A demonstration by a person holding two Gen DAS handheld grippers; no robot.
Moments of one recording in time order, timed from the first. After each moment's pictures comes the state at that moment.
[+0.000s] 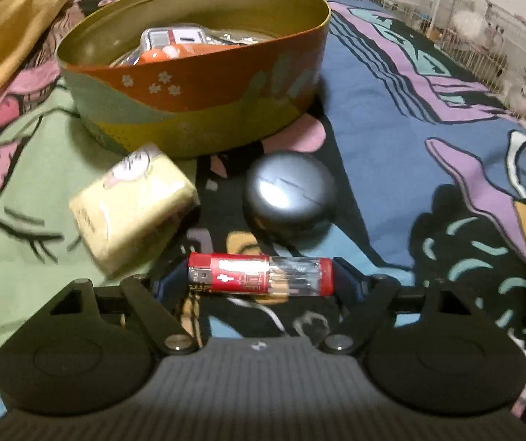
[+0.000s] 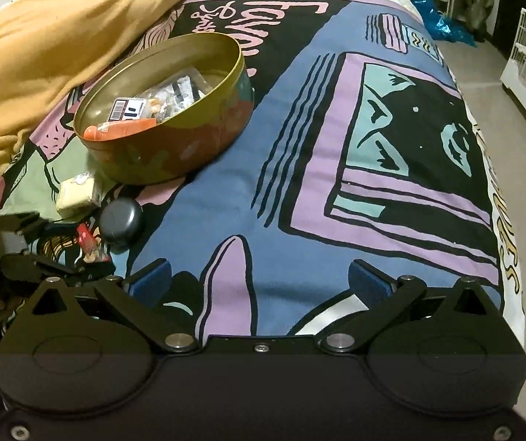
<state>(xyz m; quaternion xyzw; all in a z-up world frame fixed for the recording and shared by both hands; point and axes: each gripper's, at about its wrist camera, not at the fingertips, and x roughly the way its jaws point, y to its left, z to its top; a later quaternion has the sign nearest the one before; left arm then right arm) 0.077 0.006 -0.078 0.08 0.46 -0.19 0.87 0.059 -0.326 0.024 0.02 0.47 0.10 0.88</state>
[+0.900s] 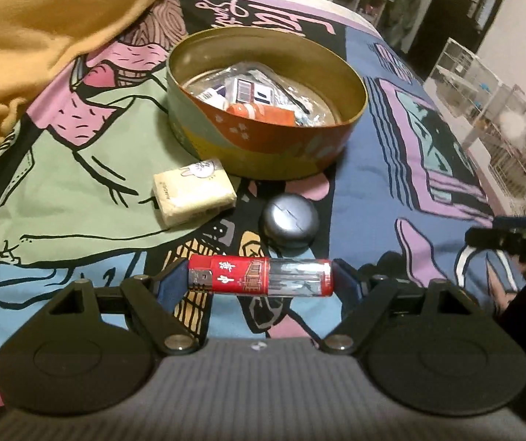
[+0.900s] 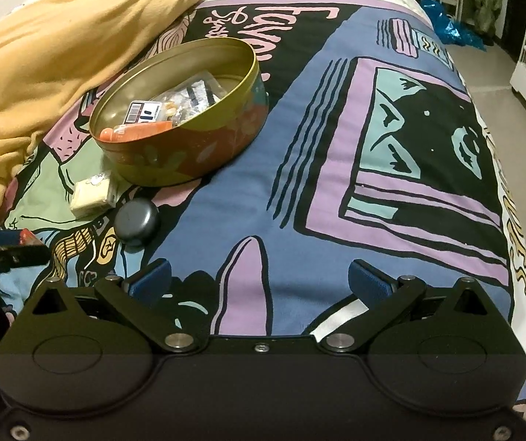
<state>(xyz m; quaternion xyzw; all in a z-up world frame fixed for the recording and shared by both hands) 0.032 0.031 0.009 -0.06 0.46 -0.09 0.88 0.053 -0.324 0.025 0.03 0.46 0.12 0.88</state>
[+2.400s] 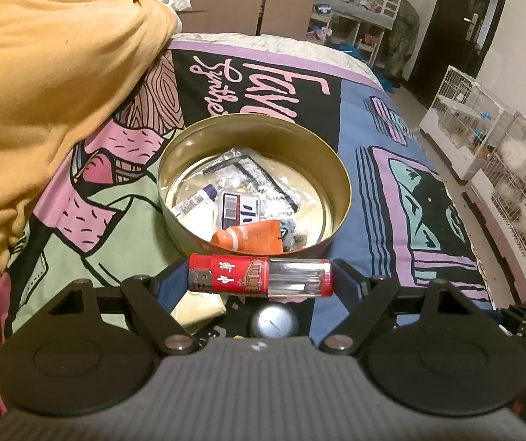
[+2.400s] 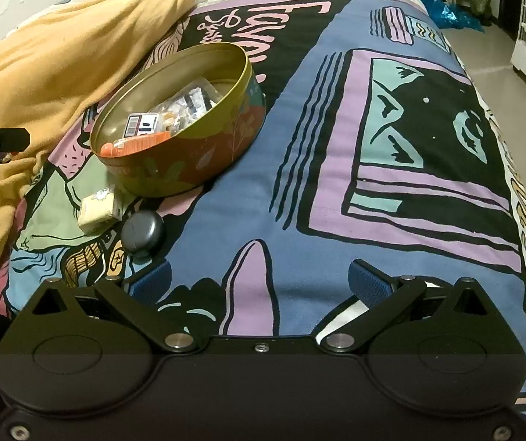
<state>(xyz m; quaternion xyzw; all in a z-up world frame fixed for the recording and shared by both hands) 0.089 0.009 0.098 -0.04 0.41 -0.08 0.91 0.057 -0.337 0.021 0.08 0.46 0.12 0.88</state>
